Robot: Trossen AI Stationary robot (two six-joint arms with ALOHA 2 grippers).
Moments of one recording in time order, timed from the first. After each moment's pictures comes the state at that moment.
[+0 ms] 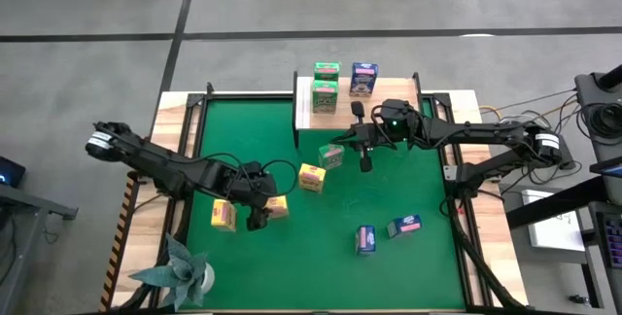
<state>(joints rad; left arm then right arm) -0.30 1.35 1.00 -0.73 -0.20 -0.44 -0.29 1.30 0.86 0.19 -0.34 -0.44</state>
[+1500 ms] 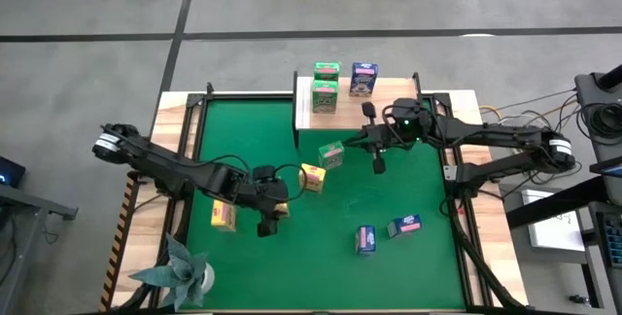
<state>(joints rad) -0.32 1.43 1.12 -0.63 -0.21 -0.33 -0.29 1.15 0.85 -0.01 -0.35 -0.48</state>
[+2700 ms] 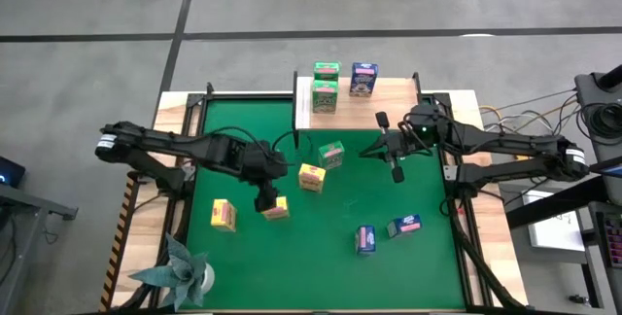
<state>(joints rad) -0.14 1.45 1.33 -1.00 -0.11 -0.31 -0.29 0.99 0.70 -0.03 -0.45 -0.44</state>
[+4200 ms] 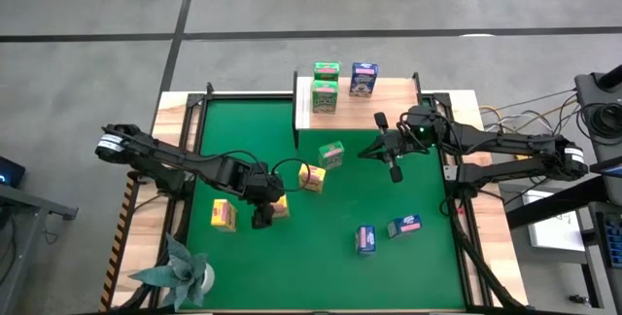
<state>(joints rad) -0.22 1.46 1.07 -0.79 -0.08 -0.38 -0.29 1.00 0.70 -0.03 -0.44 -0.37</state>
